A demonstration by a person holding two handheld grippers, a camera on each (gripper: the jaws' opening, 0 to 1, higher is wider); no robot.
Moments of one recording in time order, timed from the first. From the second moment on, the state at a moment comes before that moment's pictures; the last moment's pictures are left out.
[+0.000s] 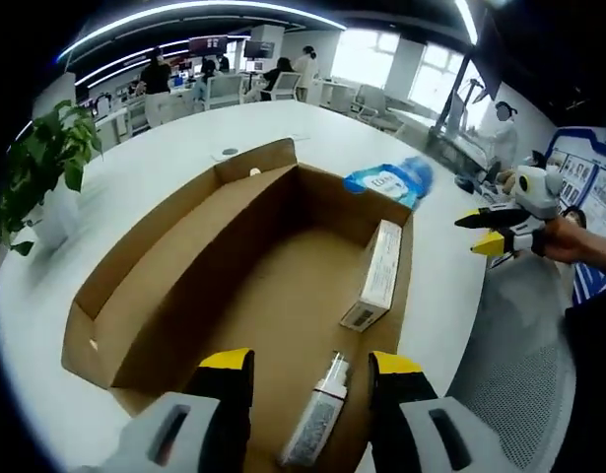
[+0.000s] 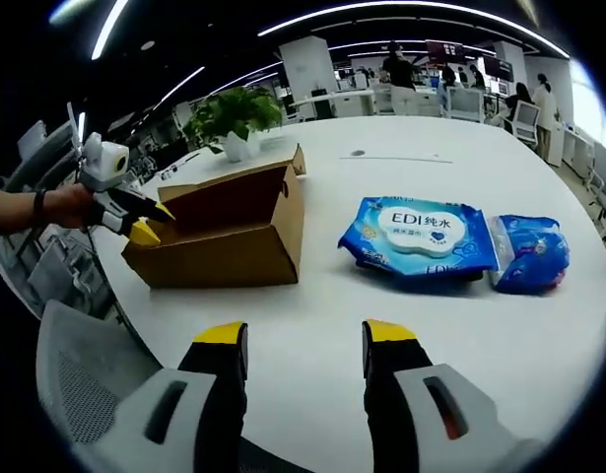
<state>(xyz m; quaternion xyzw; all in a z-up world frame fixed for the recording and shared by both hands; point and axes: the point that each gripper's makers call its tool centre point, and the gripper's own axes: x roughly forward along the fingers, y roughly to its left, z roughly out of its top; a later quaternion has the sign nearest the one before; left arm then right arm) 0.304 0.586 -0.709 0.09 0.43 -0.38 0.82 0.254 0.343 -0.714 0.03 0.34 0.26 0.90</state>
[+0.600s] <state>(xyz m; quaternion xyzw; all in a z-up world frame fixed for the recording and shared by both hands) 0.295 0.586 -0.688 0.03 0.40 -0.37 0.84 0.319 0.430 -0.670 -0.12 0.31 0.42 0.84</state>
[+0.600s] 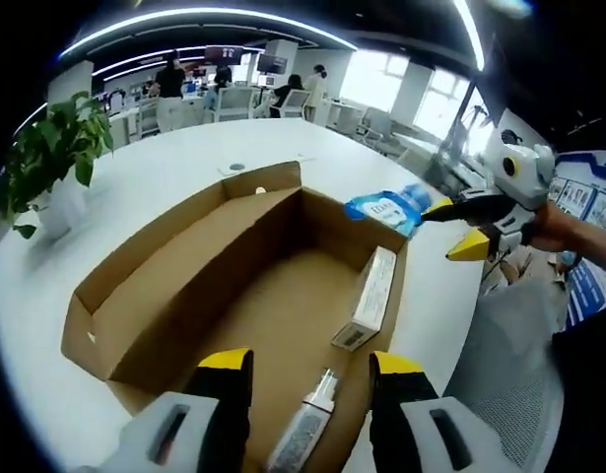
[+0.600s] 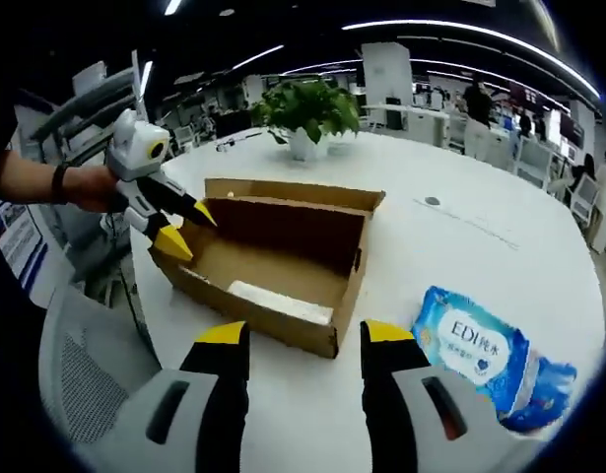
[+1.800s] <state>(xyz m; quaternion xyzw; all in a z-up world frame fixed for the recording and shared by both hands) 0.274 0.606 -0.677 -0.03 0.38 -0.31 0.87 0.351 0.485 -0.733 -0.34 0.41 0.61 0.59</state>
